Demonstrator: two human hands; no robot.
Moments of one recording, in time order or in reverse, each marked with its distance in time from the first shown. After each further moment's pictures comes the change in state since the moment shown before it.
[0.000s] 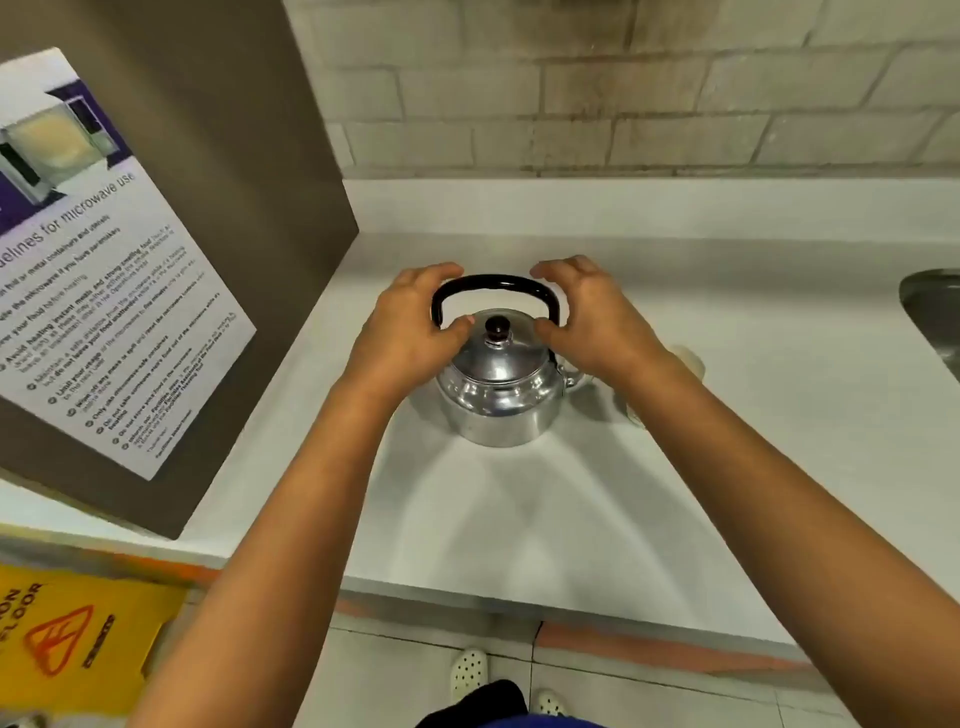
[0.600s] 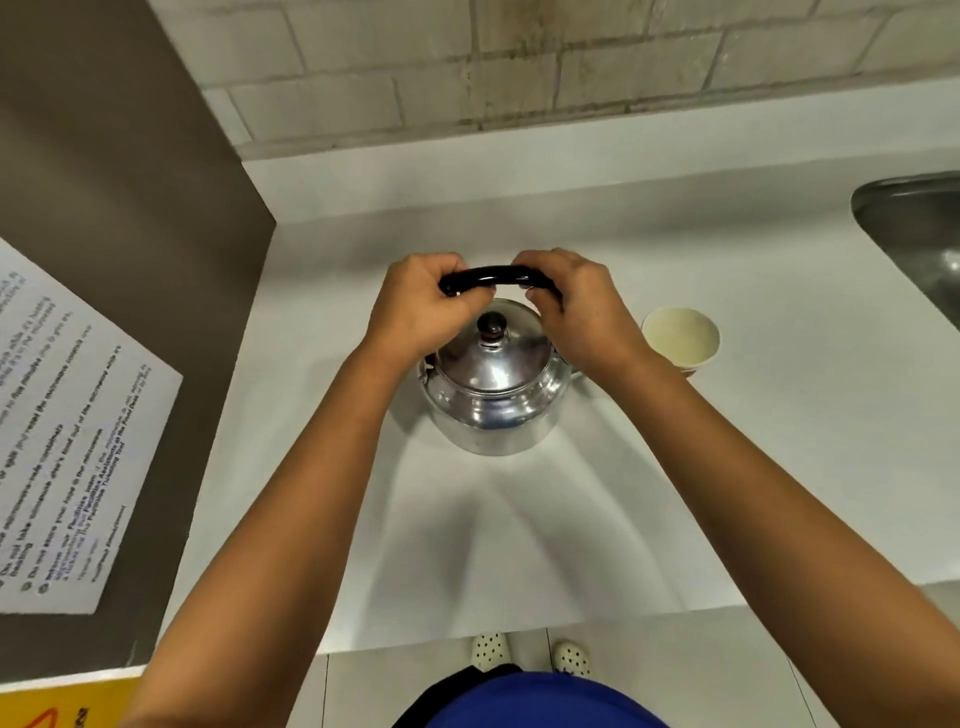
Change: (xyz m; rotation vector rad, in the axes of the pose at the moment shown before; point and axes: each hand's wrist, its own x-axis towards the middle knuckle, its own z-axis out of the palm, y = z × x) left_hand 0.070 -0.023 0.032 -0.265 -0.223 -0.028; right_hand 0.022 0.006 0.040 0.101 0.185 0.157
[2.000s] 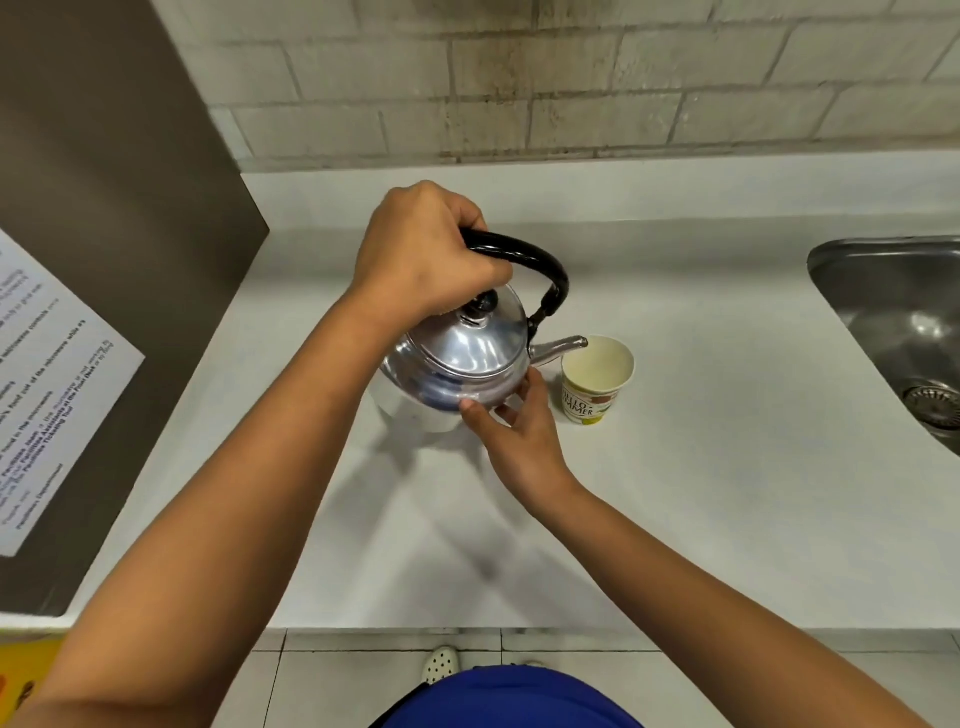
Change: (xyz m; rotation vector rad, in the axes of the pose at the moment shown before) left_hand -0.026 0.122 0.021 0.337 0.161 0.117; right_hand -0.097 0.022 0.004 0.852 -0.012 0.363
